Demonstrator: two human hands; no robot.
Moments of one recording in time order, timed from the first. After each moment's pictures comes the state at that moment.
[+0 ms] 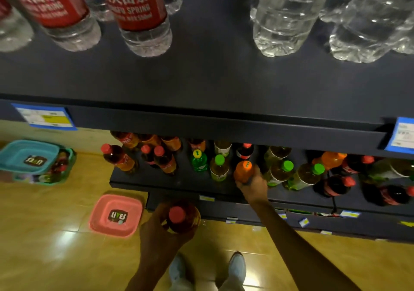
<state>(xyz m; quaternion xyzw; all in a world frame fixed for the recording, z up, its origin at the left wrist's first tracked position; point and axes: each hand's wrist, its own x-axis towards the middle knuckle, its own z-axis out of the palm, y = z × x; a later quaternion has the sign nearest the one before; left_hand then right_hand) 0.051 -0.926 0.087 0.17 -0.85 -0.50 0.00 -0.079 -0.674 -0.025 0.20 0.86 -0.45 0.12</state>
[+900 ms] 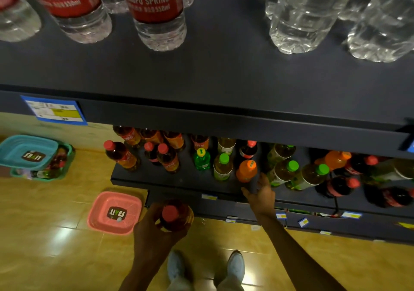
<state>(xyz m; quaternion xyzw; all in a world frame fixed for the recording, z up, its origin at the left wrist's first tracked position) 0.053 -0.950 0.074 0.18 -0.85 -0.49 0.01 -0.050 -0.673 -0.032 0.22 0.86 -0.46 0.07</state>
